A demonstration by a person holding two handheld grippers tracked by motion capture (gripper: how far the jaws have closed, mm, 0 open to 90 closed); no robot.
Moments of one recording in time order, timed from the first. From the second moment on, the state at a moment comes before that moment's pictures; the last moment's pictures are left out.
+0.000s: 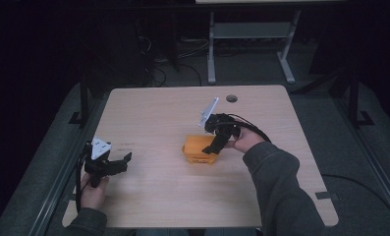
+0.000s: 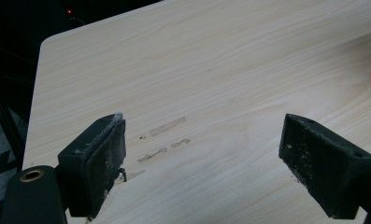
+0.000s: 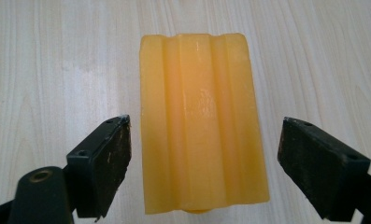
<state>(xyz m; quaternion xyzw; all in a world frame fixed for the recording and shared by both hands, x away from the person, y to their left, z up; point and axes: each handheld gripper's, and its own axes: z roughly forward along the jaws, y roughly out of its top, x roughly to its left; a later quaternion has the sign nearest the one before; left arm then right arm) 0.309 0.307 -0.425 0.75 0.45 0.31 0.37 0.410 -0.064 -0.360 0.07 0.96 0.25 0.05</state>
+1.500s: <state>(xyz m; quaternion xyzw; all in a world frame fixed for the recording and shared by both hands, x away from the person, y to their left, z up) 0.308 0.308 -0.424 0.75 0.45 0.32 0.37 0.403 -0.091 -0.345 0.09 0.96 0.26 0.07</state>
